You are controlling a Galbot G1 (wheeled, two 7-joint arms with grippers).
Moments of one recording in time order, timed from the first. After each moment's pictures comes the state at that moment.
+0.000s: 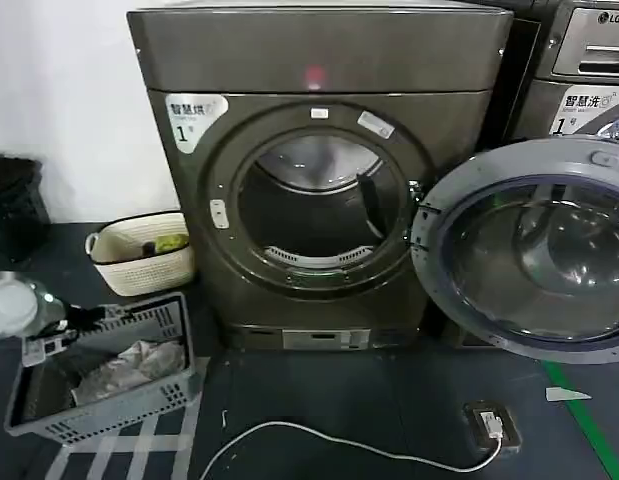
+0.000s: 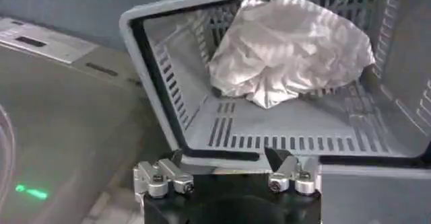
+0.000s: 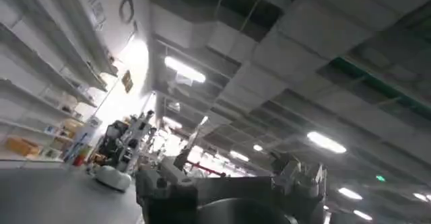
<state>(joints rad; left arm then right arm) 0.26 -0.46 0.31 -1.26 1.42 -0.82 0.29 -1.72 1.14 2.23 1.23 0.16 0.26 0.14</state>
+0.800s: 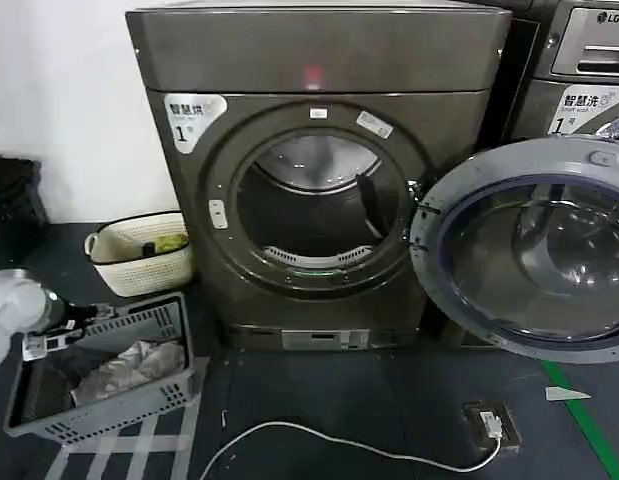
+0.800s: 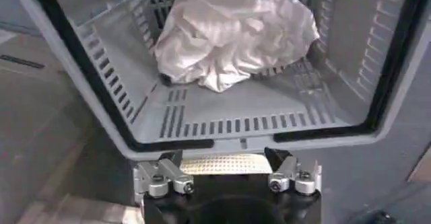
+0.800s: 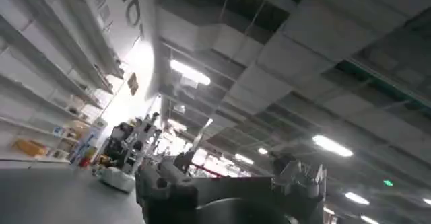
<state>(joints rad) 0.23 -0.53 0.31 -1.14 1.62 -0.82 0.29 -1.71 1.15 2.22 1.24 0.15 0.28 0.12</state>
